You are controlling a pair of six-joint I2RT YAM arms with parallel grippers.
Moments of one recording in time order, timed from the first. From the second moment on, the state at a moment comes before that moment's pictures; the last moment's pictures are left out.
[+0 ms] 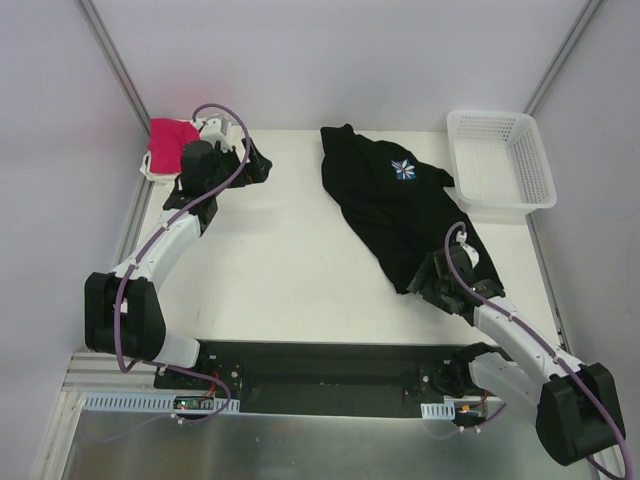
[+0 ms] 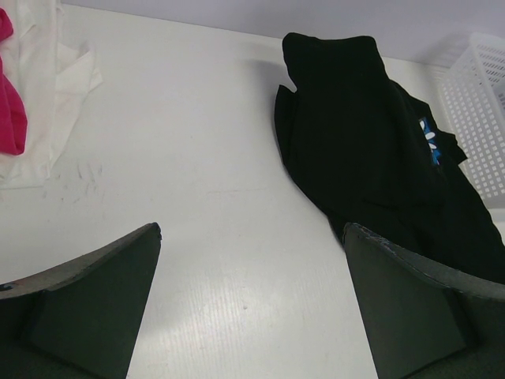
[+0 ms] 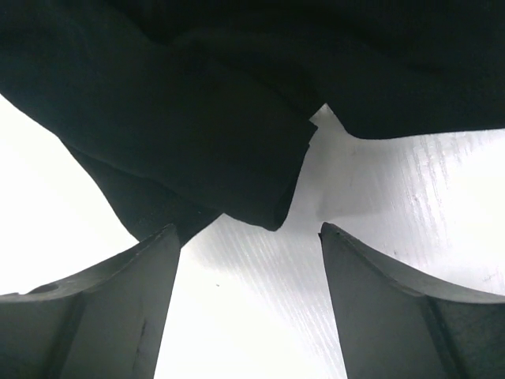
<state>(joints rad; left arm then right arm) -0.16 1.42 1.06 0.07 0.20 -0.39 0.37 0.93 0.43 -0.49 0.15 0.80</state>
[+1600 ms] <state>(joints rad) -0.16 1.47 1.06 0.08 0.23 -0.39 0.20 1.02 0.68 -0.44 0.25 0.63</state>
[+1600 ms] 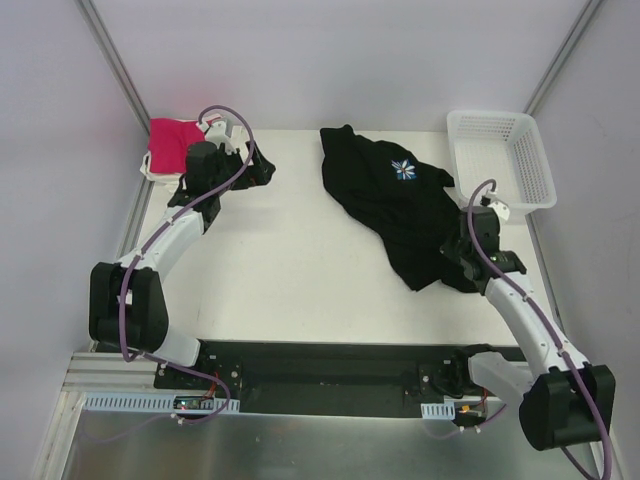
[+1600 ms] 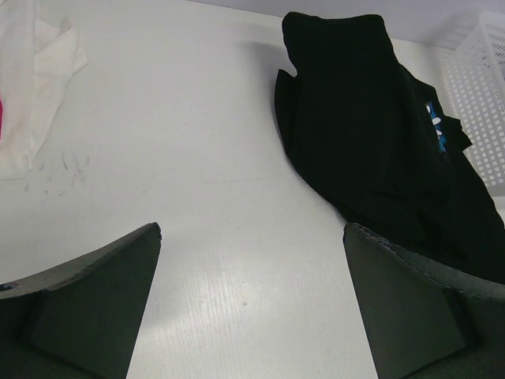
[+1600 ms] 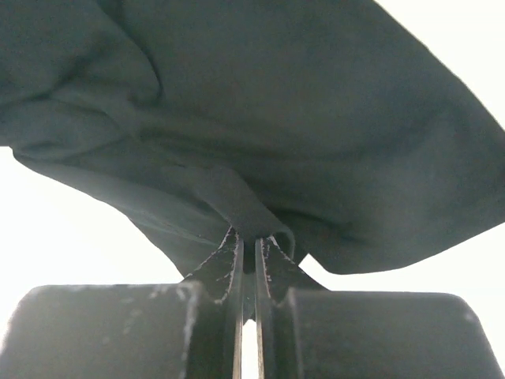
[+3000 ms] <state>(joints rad) -0.33 1.94 1.29 0.11 0.66 -0.40 -0.22 0.84 1.05 -0.57 0.43 0.46</state>
